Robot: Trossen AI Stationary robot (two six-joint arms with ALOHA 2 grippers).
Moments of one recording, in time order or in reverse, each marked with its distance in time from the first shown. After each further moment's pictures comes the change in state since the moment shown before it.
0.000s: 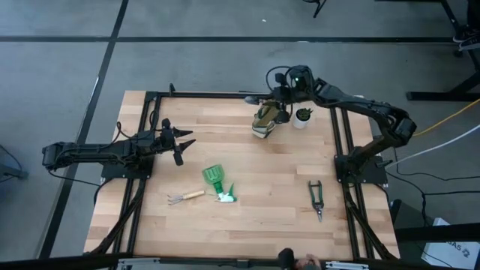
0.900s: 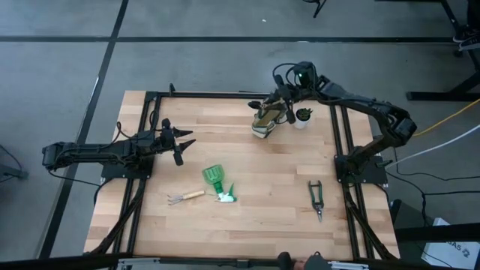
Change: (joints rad) left arm 0.000 0.000 0.000 0.000 0.000 0.000; right arm -0.068 0.001 0.000 0.027 -0.379 0.038
